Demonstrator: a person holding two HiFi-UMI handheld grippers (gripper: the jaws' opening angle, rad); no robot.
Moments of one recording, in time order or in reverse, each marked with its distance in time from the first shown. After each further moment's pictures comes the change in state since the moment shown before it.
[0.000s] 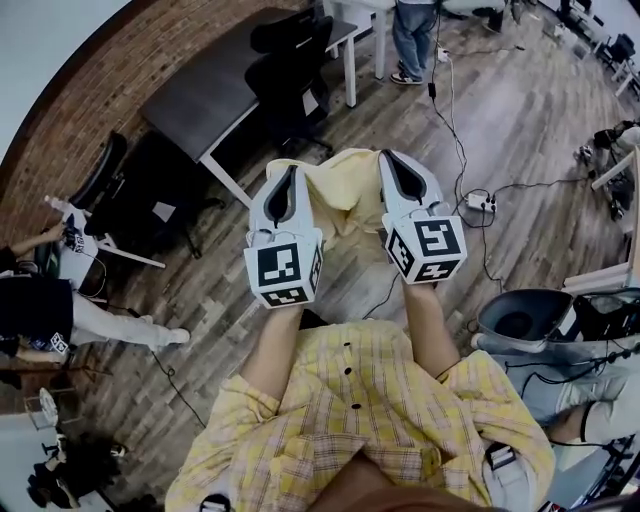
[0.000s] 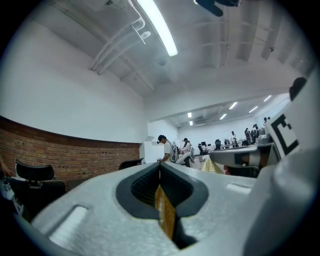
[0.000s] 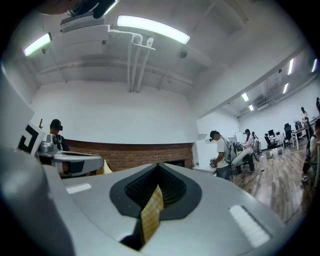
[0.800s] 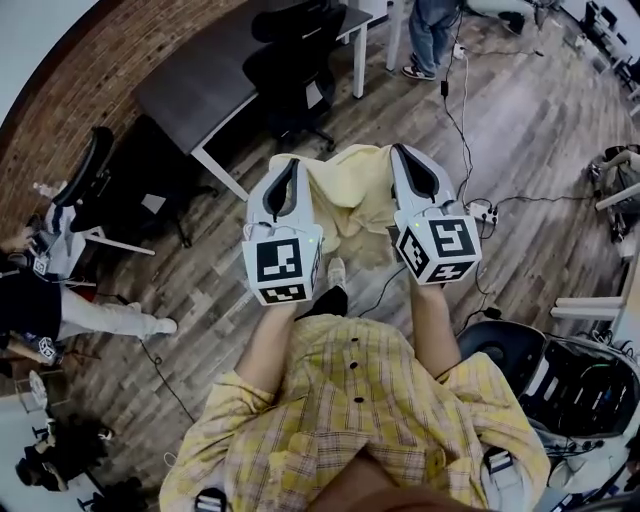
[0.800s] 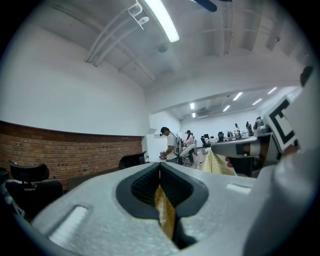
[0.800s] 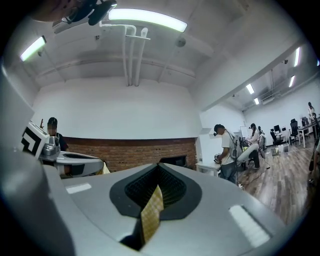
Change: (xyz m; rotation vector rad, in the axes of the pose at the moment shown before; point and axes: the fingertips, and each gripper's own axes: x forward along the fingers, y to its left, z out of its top) left arm 0.114 0.027 -0.030 0.024 0.092 0.028; right arm 0.105 -0.065 -0.019 0.014 0.056 0.051
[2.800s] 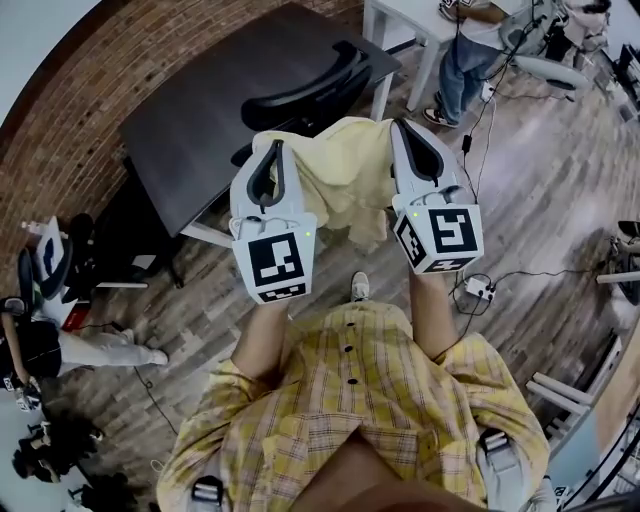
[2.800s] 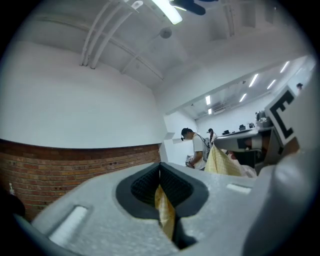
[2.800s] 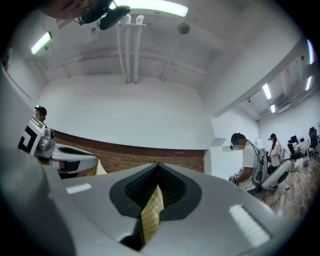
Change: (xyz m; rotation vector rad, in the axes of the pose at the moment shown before) left arm 0.396 0.148 0.093 0.104 -0.078 0.194; right arm 0.406 -0.181 0.092 -0.109 -0.114 0.087
